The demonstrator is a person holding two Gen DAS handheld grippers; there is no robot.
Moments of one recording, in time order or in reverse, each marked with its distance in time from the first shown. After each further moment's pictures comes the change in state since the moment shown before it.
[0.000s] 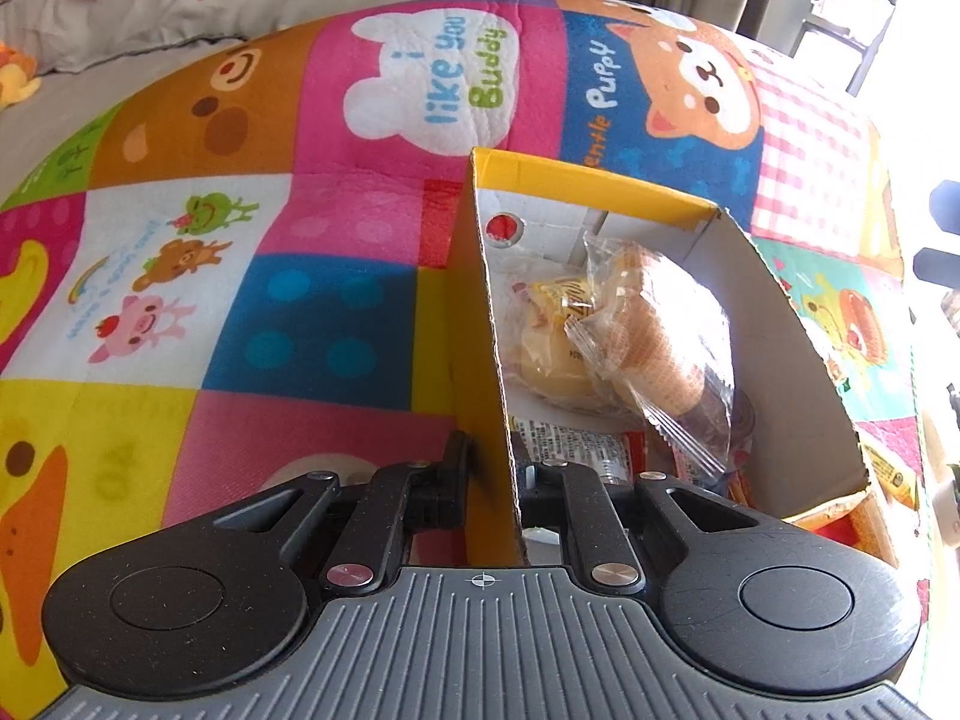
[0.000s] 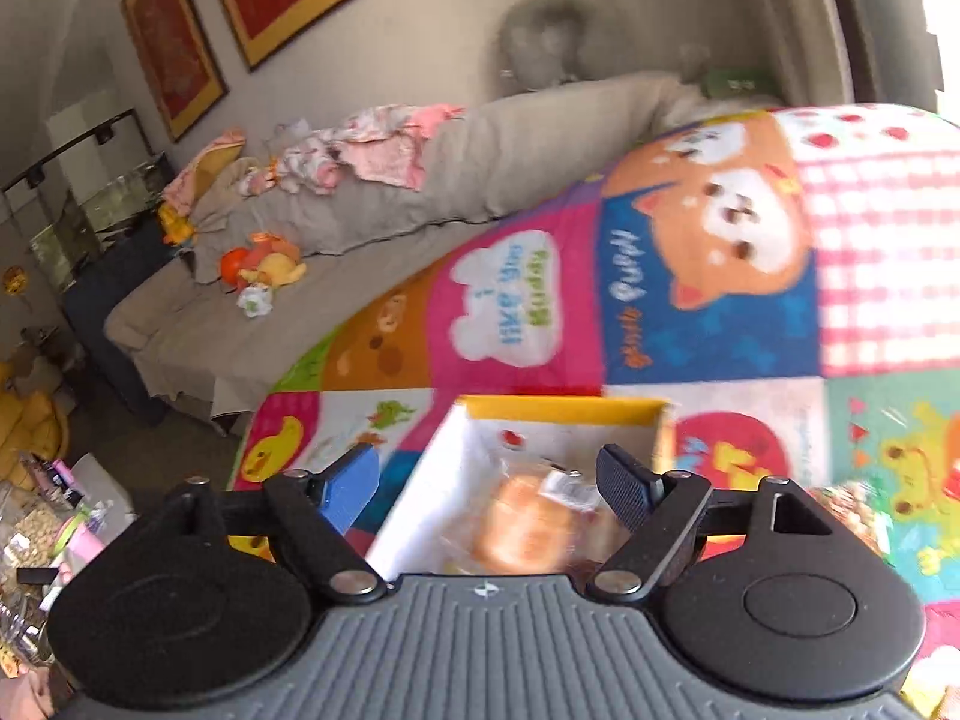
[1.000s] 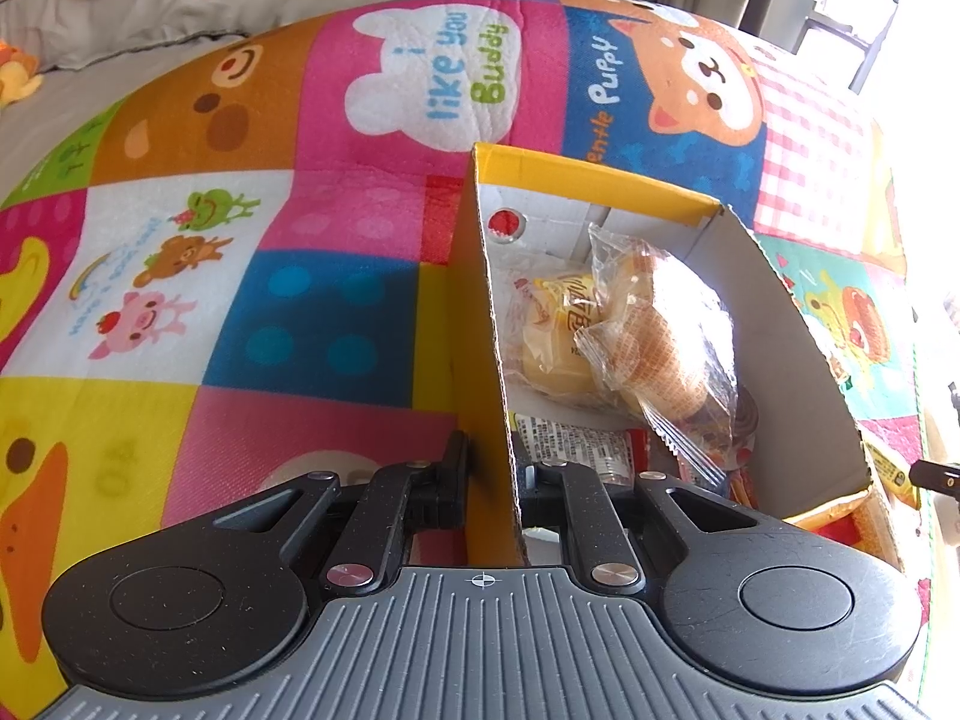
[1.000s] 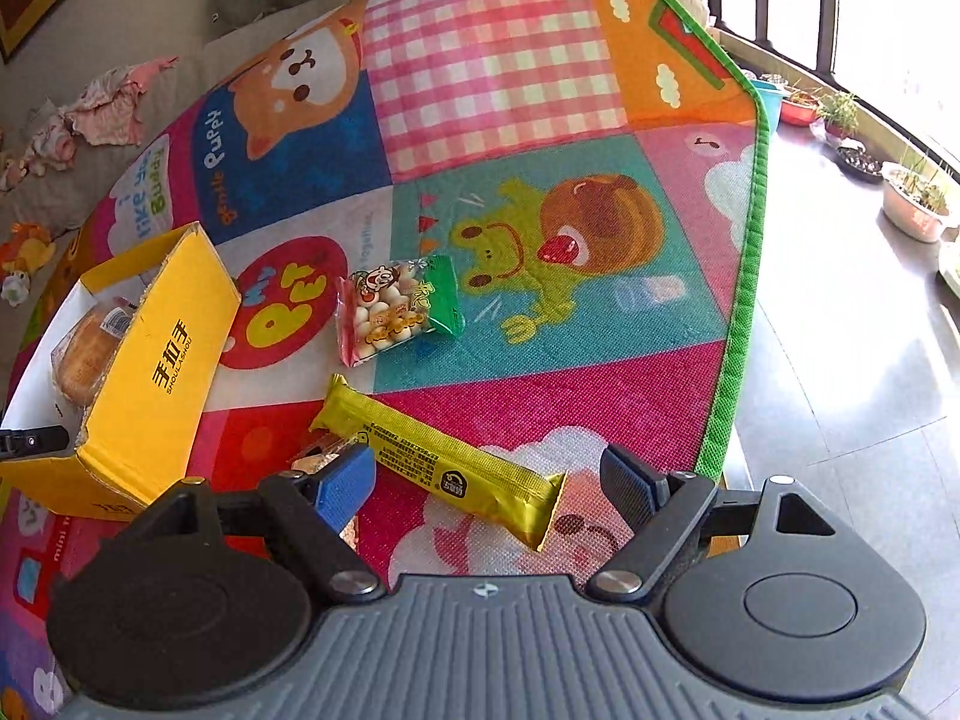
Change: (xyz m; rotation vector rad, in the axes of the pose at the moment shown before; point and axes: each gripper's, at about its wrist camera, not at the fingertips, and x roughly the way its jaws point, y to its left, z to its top) left arm 0.000 -0.001 0.000 0.001 0.007 0.005; right arm -0.051 -0.165 -0.106 0.174 0.127 -0.430
